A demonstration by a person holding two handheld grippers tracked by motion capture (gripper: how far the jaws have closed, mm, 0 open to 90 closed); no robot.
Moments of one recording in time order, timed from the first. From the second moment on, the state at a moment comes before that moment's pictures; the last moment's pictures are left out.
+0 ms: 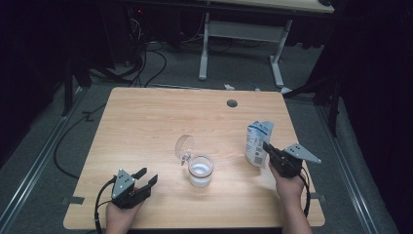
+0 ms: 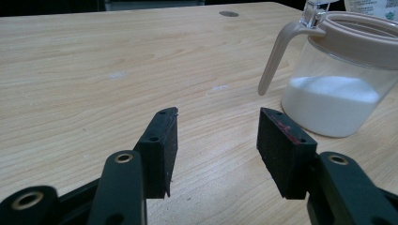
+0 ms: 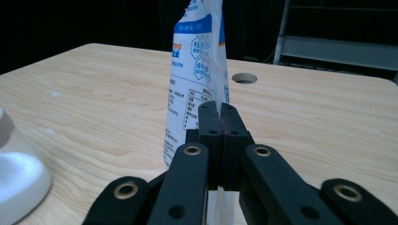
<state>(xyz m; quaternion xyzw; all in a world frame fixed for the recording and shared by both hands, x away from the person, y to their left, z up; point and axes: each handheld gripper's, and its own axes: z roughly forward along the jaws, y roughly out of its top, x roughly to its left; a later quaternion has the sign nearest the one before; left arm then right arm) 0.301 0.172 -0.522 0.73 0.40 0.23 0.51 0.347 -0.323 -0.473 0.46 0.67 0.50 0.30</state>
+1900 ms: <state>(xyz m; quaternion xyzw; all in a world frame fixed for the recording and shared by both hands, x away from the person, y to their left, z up) 0.304 0.167 -0.525 0.74 0.39 0.21 0.51 0.333 -0.331 -0.484 0.48 0.66 0.49 0.30</state>
